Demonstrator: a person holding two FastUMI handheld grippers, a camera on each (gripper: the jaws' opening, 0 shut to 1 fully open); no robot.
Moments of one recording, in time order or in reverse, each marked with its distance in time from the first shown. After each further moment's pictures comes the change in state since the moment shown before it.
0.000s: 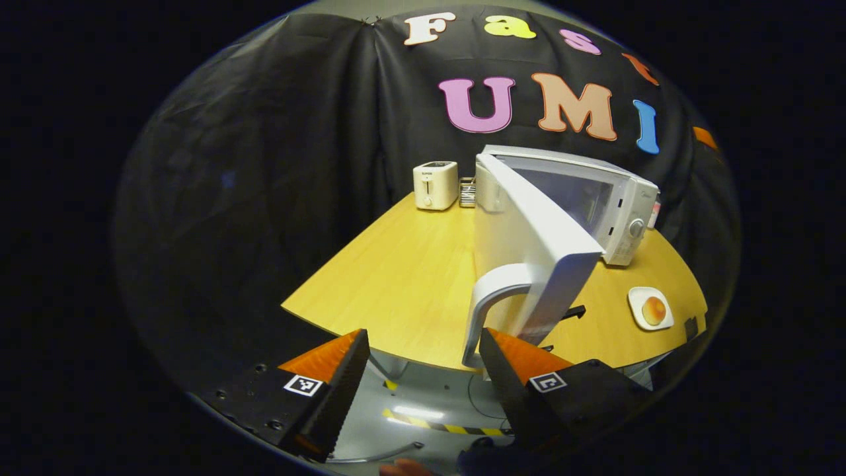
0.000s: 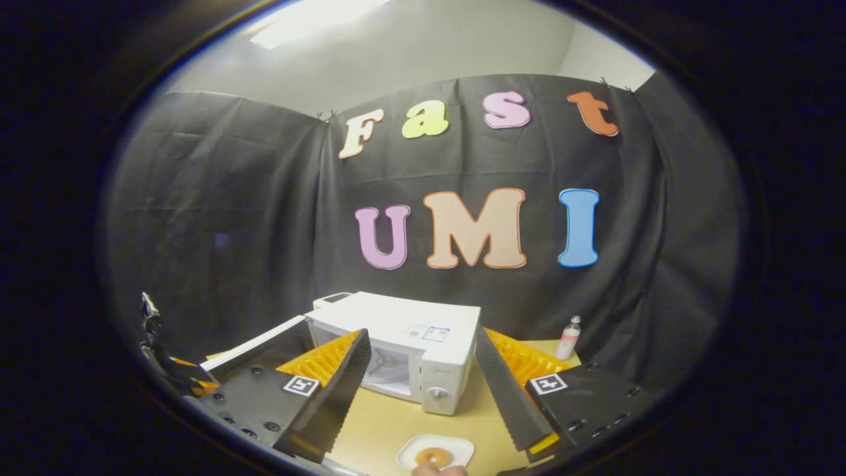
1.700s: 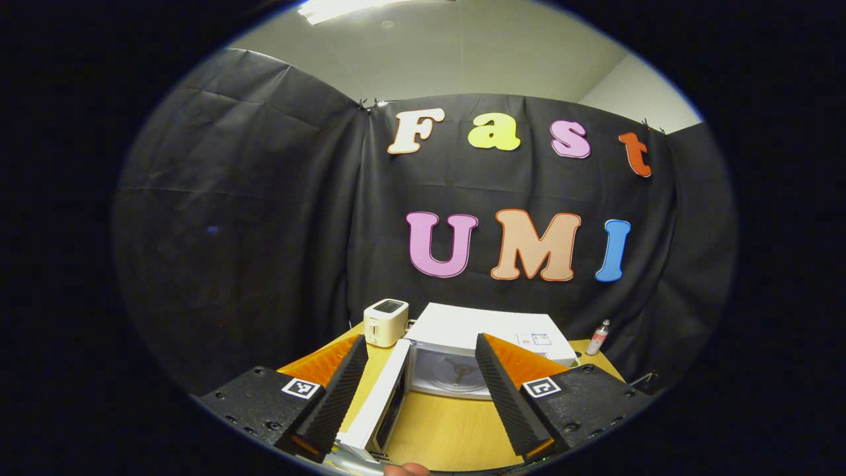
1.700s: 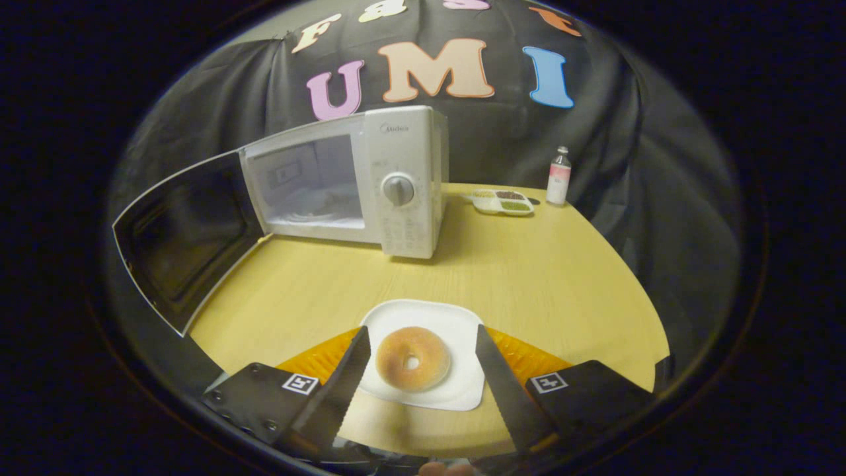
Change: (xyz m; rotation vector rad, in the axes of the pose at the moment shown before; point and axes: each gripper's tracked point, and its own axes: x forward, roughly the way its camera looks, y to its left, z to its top) left arm -0.087 -0.132 0.269 -0.130 -0.477 -0.136; right arm 0.001 -0.046 -0.357 0.021 0.527 -0.160
